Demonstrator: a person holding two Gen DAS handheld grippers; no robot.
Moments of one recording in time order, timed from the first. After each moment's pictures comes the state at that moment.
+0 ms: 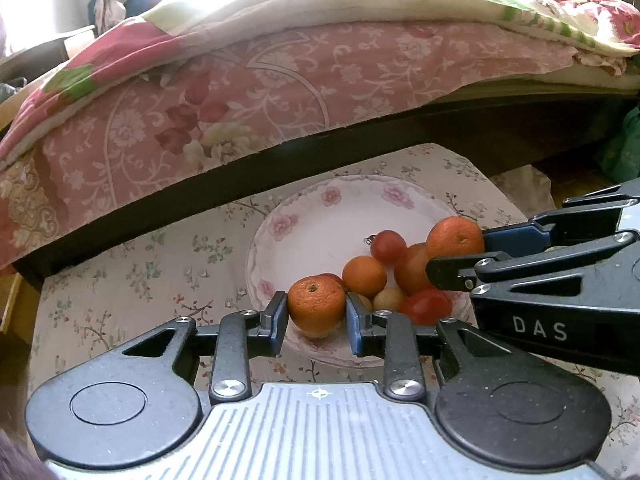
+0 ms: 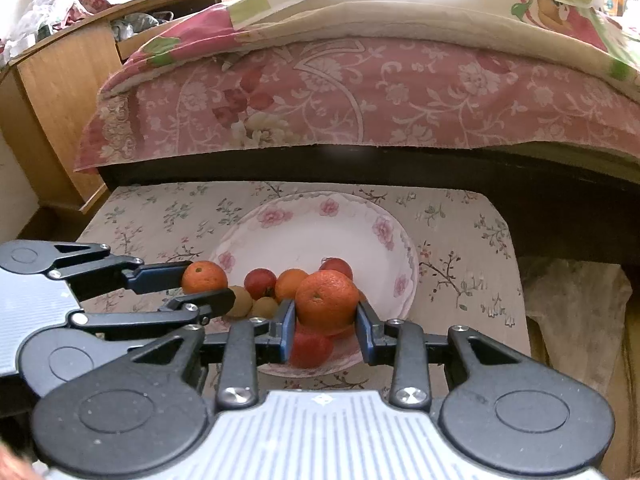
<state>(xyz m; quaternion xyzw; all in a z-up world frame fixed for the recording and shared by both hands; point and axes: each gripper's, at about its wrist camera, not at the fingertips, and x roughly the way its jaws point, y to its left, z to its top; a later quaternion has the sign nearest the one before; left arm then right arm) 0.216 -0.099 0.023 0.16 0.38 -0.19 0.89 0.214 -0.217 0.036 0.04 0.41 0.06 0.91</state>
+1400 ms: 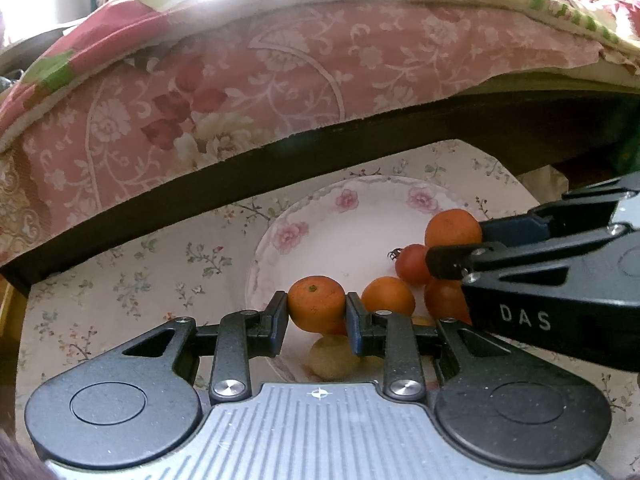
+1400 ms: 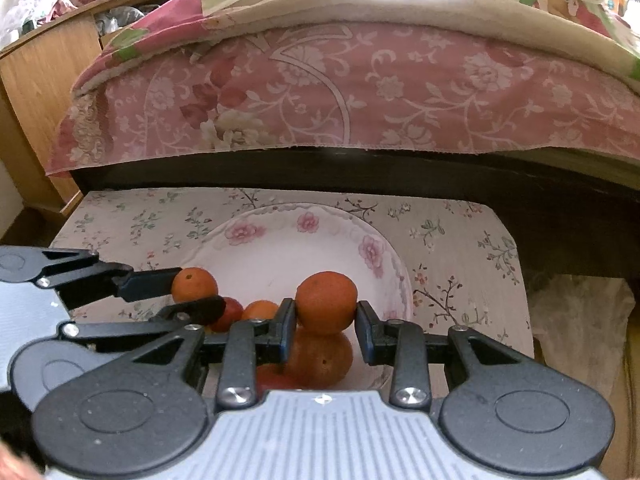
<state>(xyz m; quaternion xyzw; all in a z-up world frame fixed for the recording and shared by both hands) 0.256 -0.106 0.002 0.16 0.39 -0.18 0.89 0.260 -0.223 0.015 0.04 0.41 0.05 0.91</state>
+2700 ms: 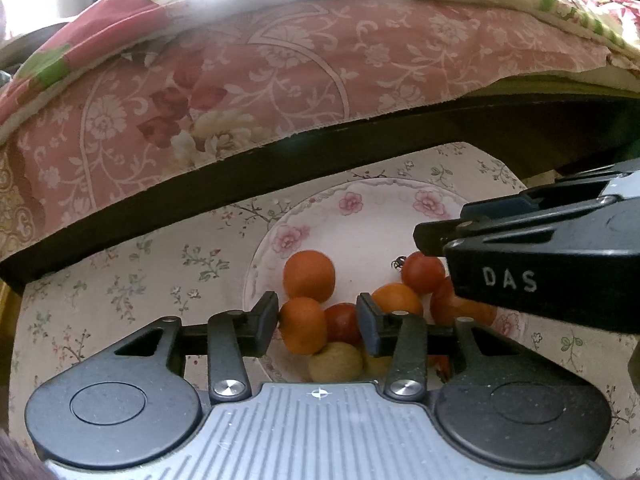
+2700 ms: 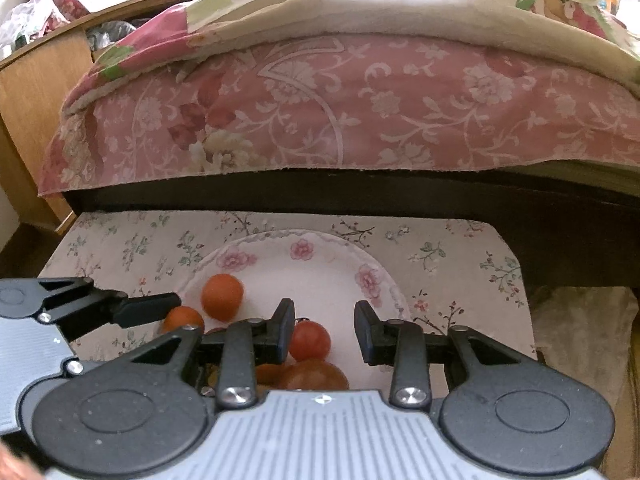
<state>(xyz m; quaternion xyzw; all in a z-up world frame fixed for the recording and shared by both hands) 0.261 -0.108 -0.002 0.16 0.40 -0.18 0.89 0.274 -0.226 0.018 0.05 0.40 0.04 0.91</state>
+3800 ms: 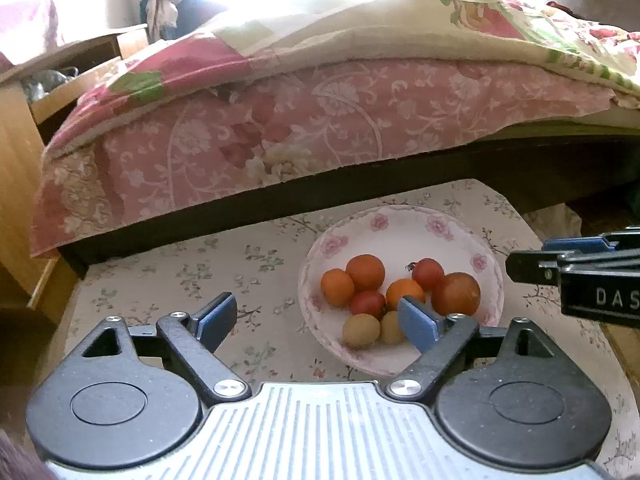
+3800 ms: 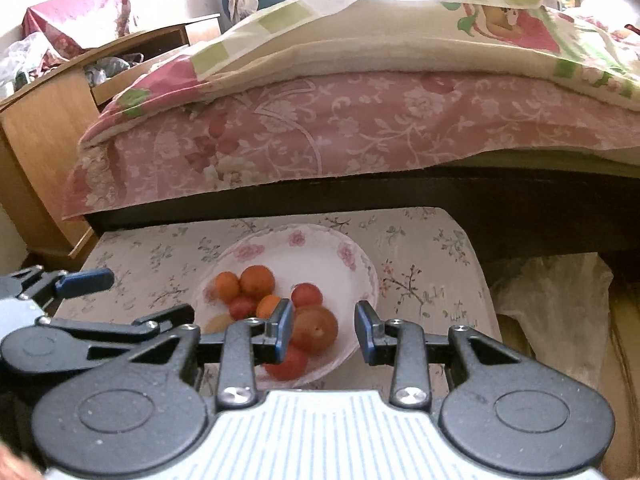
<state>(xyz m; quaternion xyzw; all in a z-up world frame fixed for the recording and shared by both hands) 0.206 -0.085 0.044 0.14 0.35 -0.12 0.92 0.191 -0.236 0.060 0.08 0.38 0.02 0.92</state>
